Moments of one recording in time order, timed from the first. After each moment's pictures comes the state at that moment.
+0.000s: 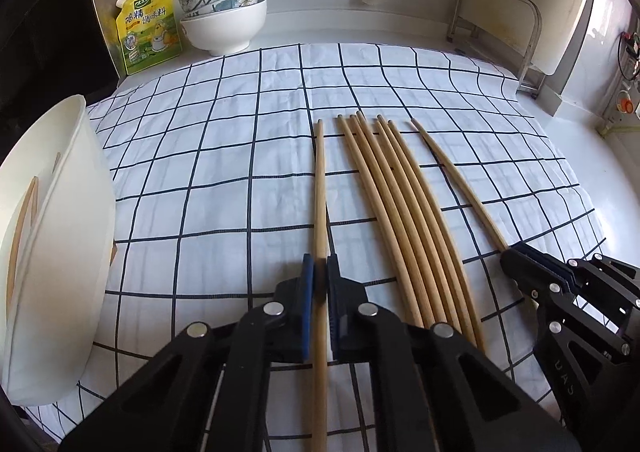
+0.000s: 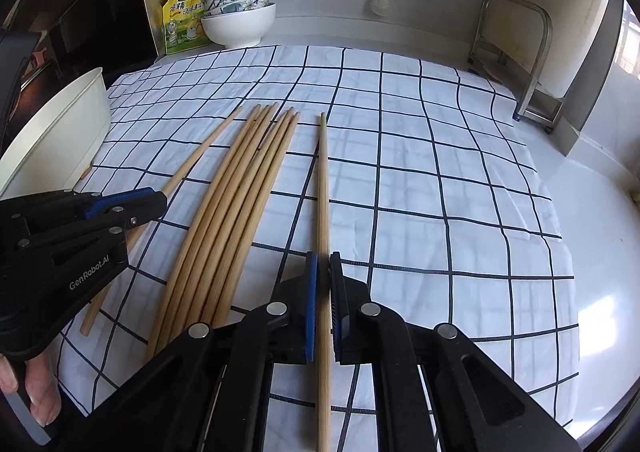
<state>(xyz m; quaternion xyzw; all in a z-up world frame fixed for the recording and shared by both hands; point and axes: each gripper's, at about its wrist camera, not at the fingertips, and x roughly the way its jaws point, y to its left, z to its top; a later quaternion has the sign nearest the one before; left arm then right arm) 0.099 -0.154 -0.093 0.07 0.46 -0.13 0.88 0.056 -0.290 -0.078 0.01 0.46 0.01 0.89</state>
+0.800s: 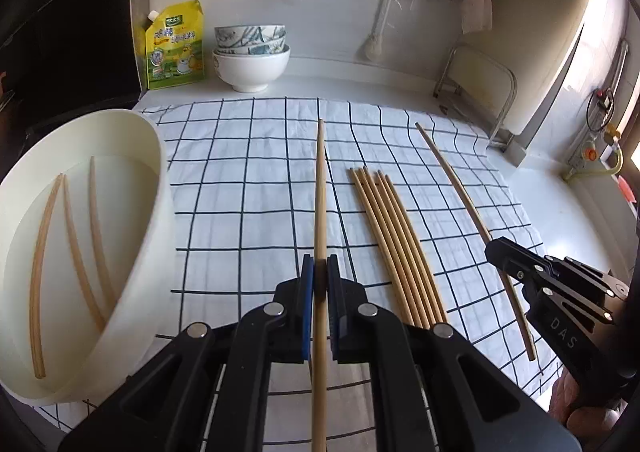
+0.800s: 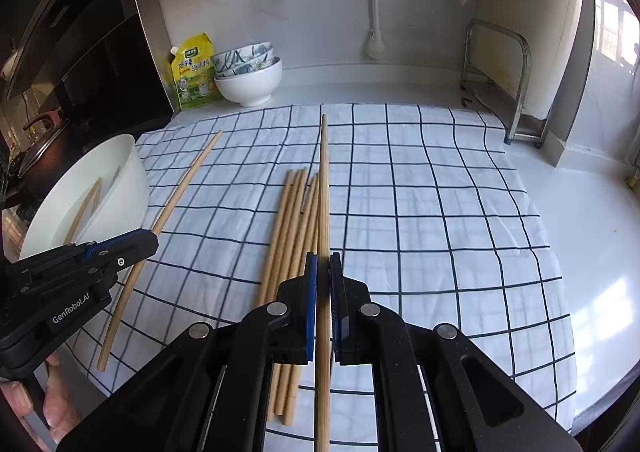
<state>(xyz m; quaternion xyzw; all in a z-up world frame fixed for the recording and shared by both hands) 0.071 -0.093 -0.032 0.00 0.41 -0.16 0.90 0.042 -0.269 -0.014 0.06 0.40 0.01 0.91</state>
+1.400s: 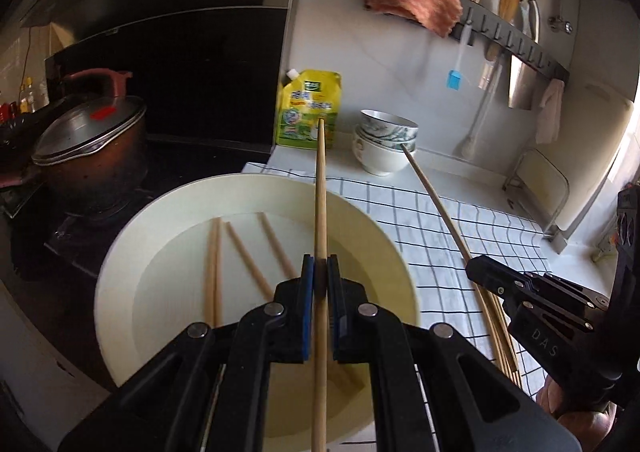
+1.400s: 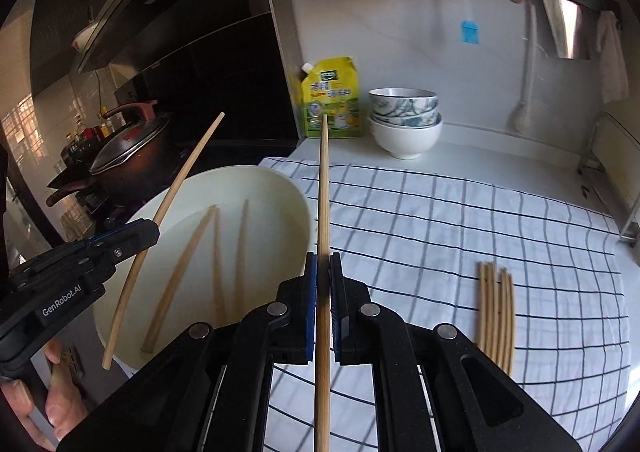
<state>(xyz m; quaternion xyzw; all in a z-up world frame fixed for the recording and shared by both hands) 0.074 0.087 0.035 -0.06 0.33 -0.06 0.94 0.102 -0.100 0.035 0.03 0.36 0.15 0.92</state>
